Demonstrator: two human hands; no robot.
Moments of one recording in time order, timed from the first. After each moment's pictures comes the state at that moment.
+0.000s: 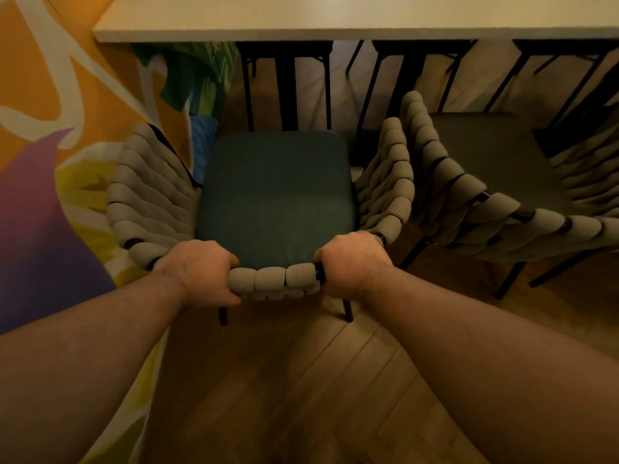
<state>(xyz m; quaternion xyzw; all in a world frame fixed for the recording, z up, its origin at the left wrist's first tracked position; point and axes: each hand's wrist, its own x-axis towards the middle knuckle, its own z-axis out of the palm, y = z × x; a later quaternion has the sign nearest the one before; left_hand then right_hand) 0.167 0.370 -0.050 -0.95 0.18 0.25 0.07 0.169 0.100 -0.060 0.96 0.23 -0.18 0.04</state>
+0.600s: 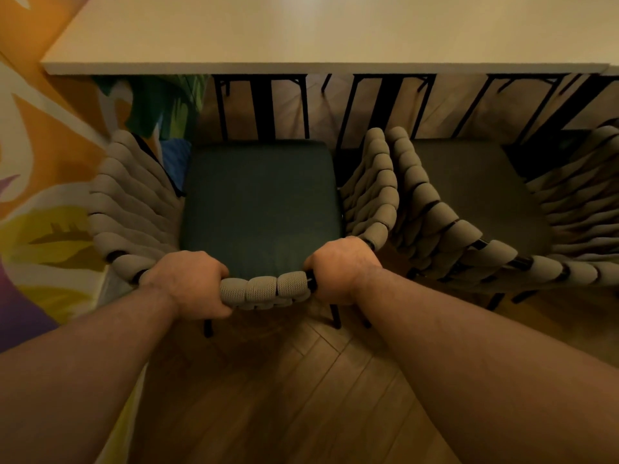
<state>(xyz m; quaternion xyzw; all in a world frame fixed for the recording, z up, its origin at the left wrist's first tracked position) 0.276 0.374 -0.057 -0.95 0.18 0.26 0.07 0.271 0.103 -0.054 0.96 0.20 -0.20 0.04</state>
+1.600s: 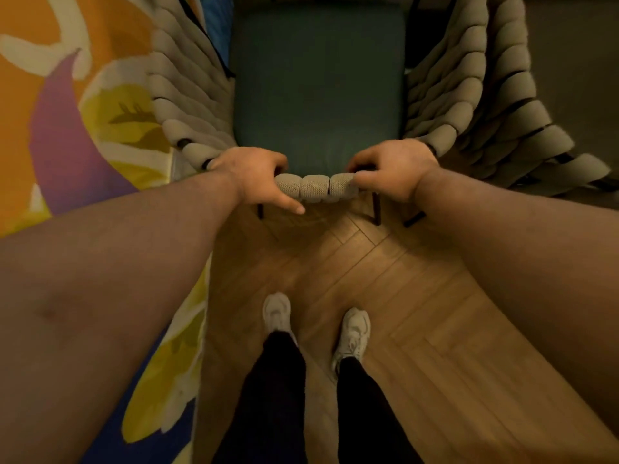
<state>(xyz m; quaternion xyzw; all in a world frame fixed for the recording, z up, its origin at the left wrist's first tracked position) 0.271 0.366 -0.034 -0.94 0.11 0.32 0.01 0.275 0.098 -0.035 0.94 0.15 -0.27 -0.10</state>
